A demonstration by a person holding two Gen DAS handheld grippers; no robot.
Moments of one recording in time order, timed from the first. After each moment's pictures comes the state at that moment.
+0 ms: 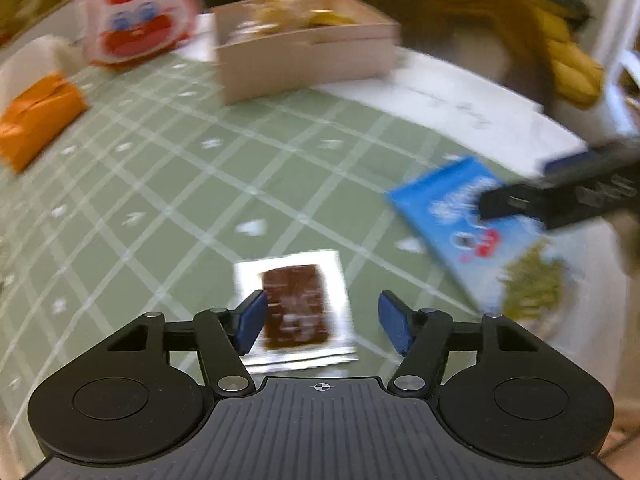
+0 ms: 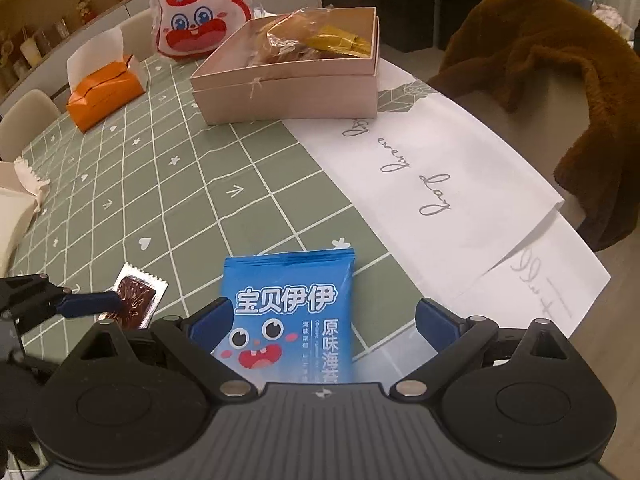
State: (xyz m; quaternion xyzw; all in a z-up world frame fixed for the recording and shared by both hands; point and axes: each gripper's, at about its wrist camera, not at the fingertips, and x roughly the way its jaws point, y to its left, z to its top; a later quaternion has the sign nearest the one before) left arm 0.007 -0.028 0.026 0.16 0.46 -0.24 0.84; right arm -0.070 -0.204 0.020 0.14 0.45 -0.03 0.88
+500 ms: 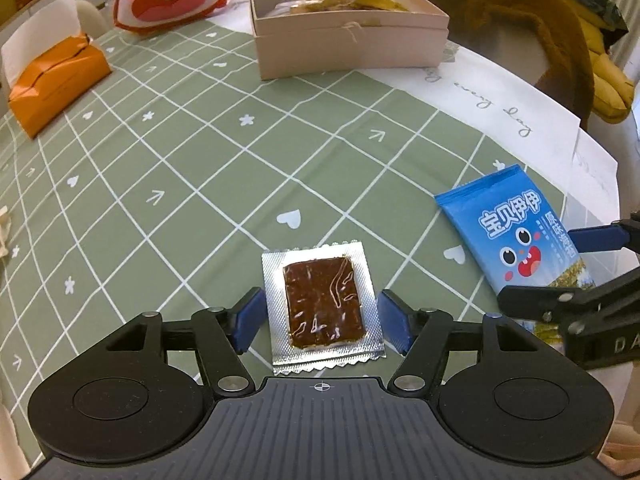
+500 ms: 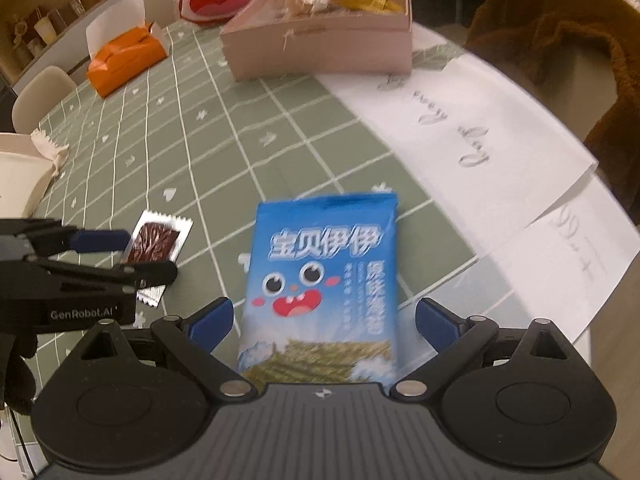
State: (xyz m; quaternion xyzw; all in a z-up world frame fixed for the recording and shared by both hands) left arm 0.031 -0.022 0.021 0.14 0.49 -0.22 0.83; right arm -0.077 -0.181 0.000 0.14 0.48 0.00 0.86
